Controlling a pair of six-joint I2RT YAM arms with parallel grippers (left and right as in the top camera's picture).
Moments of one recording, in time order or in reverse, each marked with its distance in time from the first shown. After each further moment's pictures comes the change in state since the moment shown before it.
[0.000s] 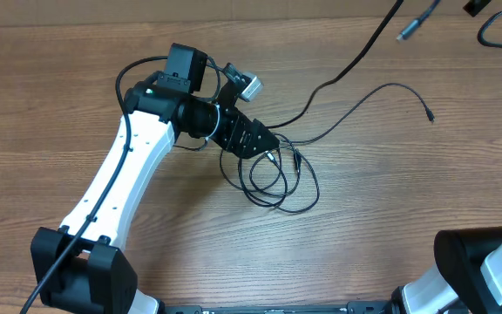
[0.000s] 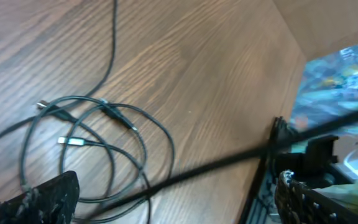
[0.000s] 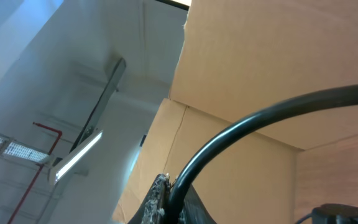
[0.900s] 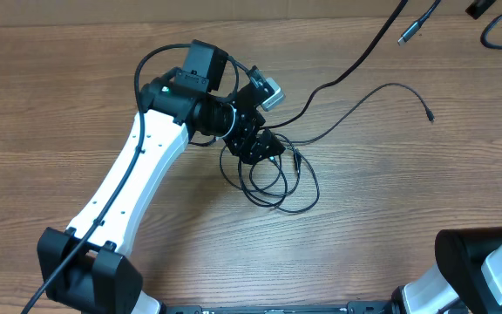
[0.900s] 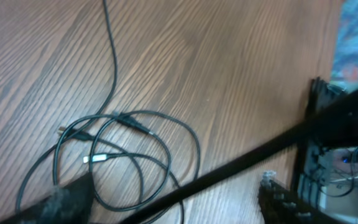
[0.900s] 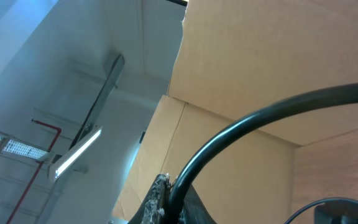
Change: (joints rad) left arm -0.094 0.020 0.076 -0.054 -0.128 0.226; right arm -0.011 0.000 0.000 -0.009 -0.031 -0.003
